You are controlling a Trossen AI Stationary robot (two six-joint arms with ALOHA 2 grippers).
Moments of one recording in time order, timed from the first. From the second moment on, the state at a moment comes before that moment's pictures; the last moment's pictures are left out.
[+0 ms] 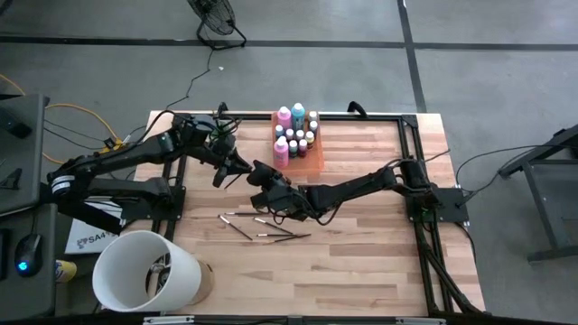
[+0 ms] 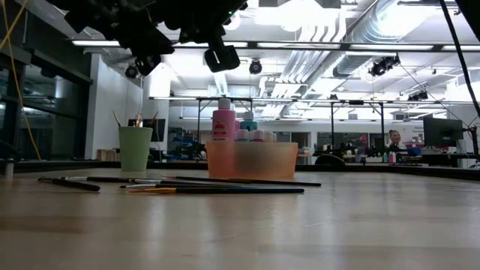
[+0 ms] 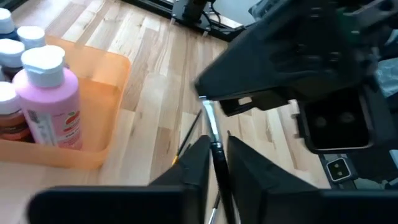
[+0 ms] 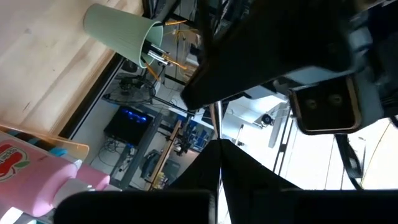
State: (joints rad) left arm 0.46 0.93 0.76 -0.29 0.59 -0.11; right arm 0.17 2.11 1.64 0.27 1.04 -1.73
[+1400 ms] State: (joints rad) left arm 0.46 0.86 0.76 -0.25 0.12 0.00; right arm 0.16 1.95 1.63 -0.58 1.07 -0.17
